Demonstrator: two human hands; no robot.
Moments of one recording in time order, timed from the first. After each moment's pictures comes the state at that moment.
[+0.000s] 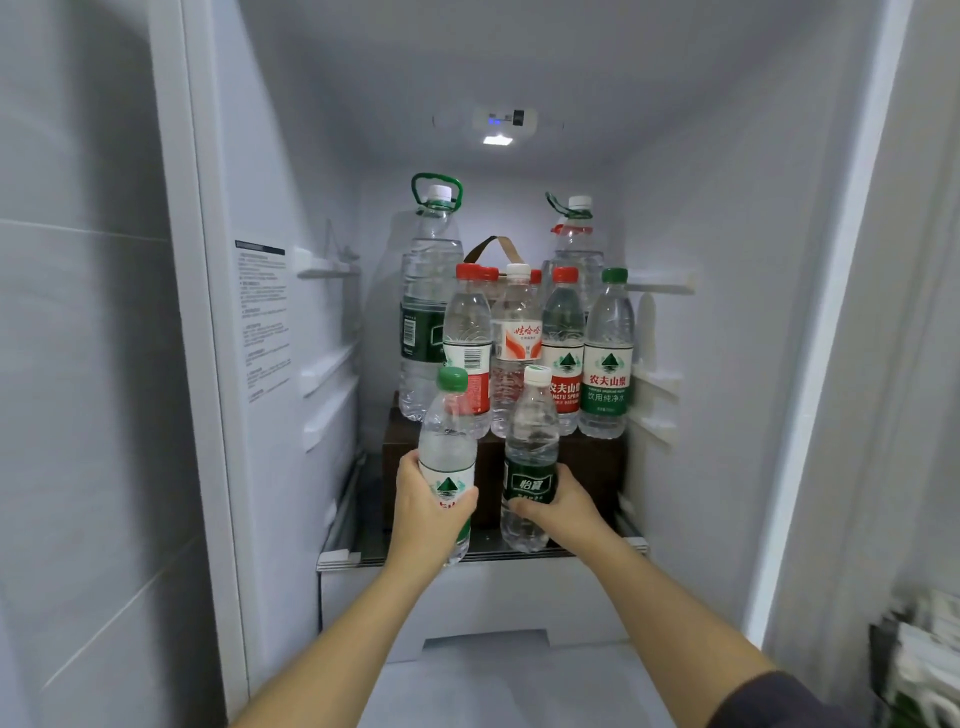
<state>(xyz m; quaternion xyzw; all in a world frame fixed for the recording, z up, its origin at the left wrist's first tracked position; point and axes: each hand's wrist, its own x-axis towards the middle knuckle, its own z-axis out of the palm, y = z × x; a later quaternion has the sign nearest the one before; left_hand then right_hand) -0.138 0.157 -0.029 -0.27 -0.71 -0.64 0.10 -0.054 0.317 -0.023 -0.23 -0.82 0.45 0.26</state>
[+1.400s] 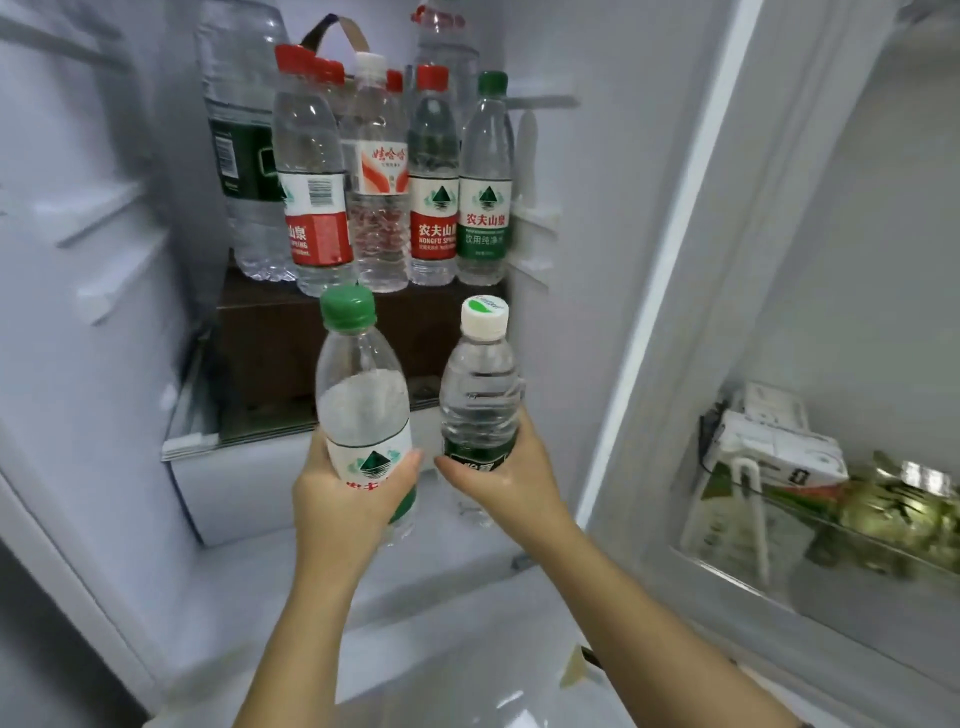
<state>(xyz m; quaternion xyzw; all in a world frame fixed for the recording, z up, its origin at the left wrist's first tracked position) -0.023 0.123 -0.068 -0.25 -0.69 -0.68 -0.02 0.077 0.241 -0.058 -0.22 -0.76 0.50 0.36</state>
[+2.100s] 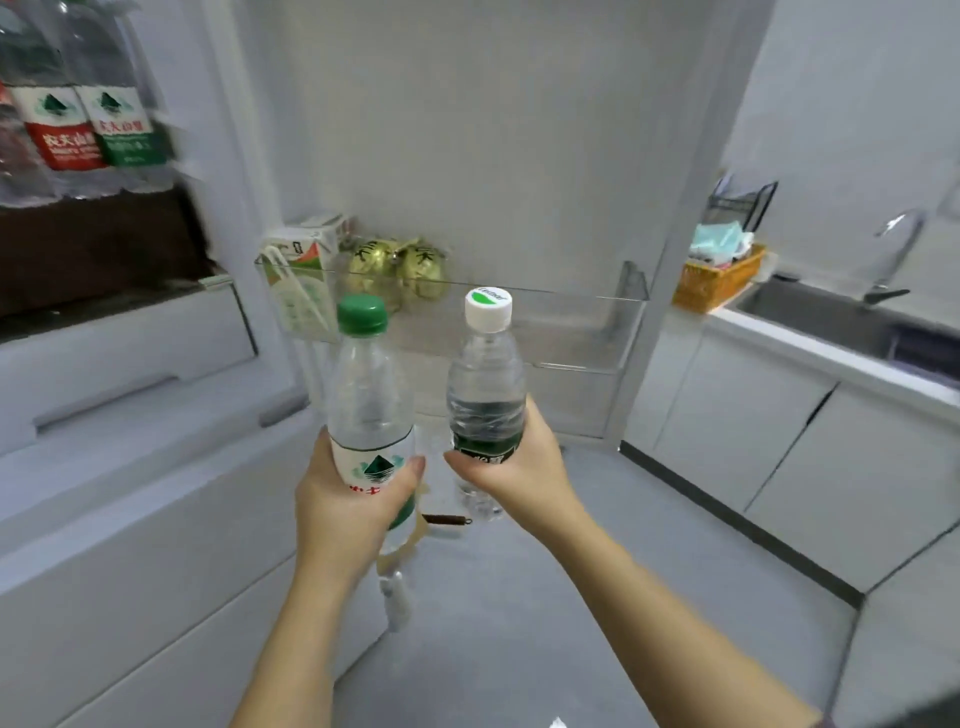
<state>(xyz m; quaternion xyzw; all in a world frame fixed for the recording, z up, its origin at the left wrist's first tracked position) 0.326 0.080 -0.113 -0.39 -0.65 -0.62 -0.20 0.479 0.162 -0.100 -0.39 -0.67 0.47 0.43</state>
